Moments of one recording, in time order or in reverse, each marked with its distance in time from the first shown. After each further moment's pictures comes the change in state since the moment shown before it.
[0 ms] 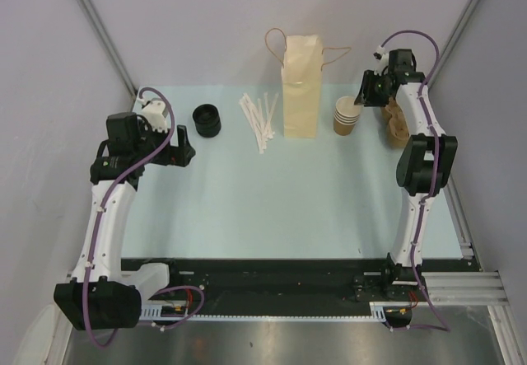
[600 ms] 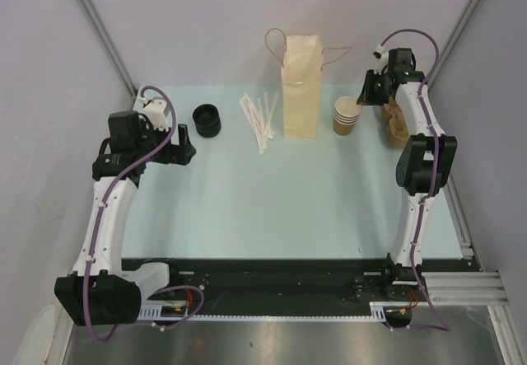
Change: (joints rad) left arm 0.000 0.027 -0.005 0.029 -0.001 -0.001; right arm 0.011 0.014 0.015 -0.010 0.020 -0.003
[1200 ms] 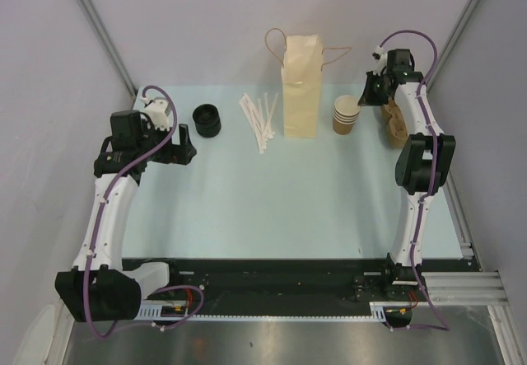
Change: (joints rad) left arm 0.000 0.023 0.000 0.000 0.000 -0.002; right arm 0.001 0.018 0.010 -0.001 0.015 -0.007
